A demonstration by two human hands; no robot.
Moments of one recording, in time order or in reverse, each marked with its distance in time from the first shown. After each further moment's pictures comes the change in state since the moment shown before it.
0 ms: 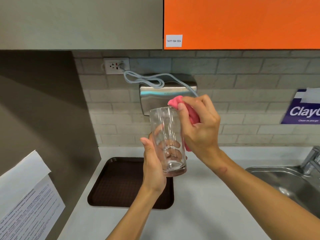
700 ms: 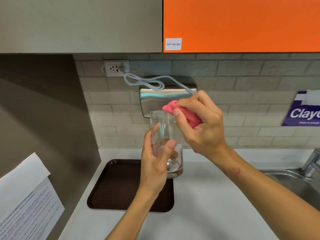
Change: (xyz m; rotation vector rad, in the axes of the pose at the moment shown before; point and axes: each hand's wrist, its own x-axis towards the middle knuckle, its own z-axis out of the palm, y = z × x) left_hand 0.008 -0.005 -0.007 0.231 0.030 0.212; right_hand 0.019 -0.008 -0.017 0.024 -0.170 -0.105
